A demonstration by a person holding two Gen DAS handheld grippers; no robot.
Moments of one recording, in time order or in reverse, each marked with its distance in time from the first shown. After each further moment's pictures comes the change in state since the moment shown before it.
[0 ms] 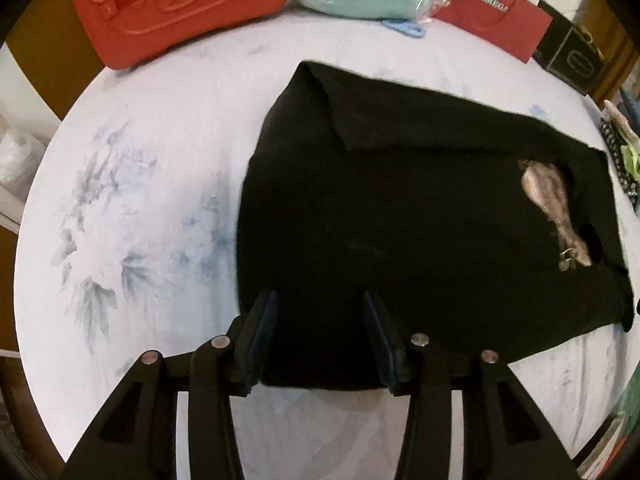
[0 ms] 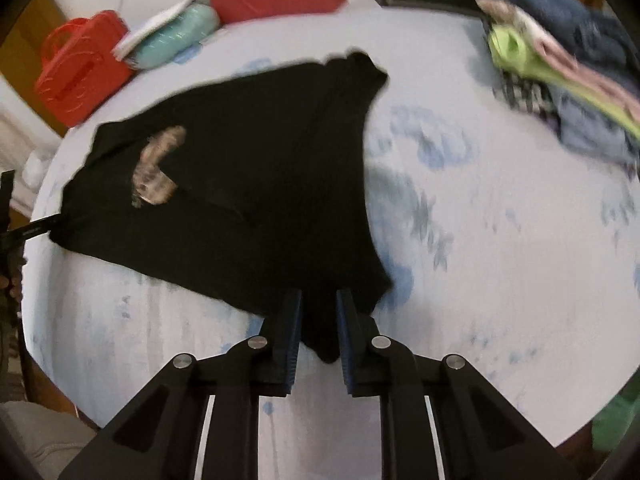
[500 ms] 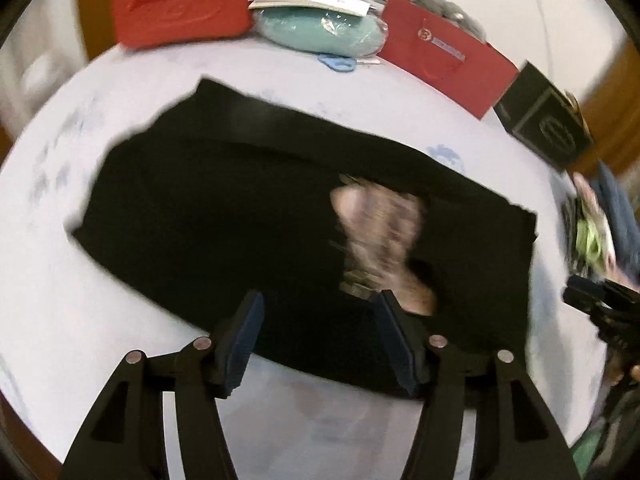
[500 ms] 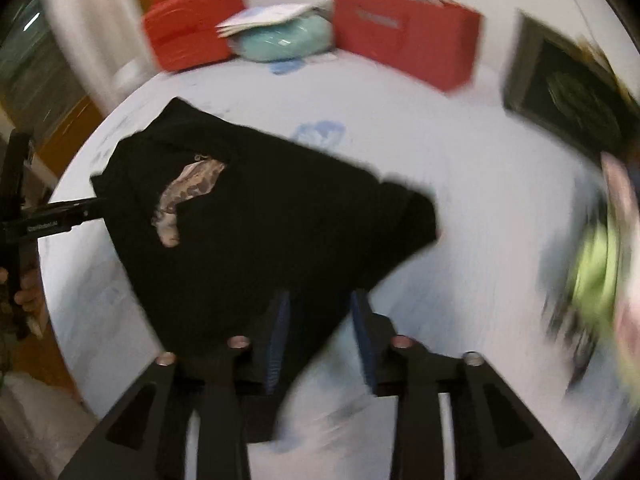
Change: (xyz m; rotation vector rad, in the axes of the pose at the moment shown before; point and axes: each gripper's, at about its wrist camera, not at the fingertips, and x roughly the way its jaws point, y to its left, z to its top) left arm -0.029 -0.197 -0.024 -0.387 -0.133 -0.049; right arm 0.025 -0.036 0.122 -0.580 -0.059 0.214
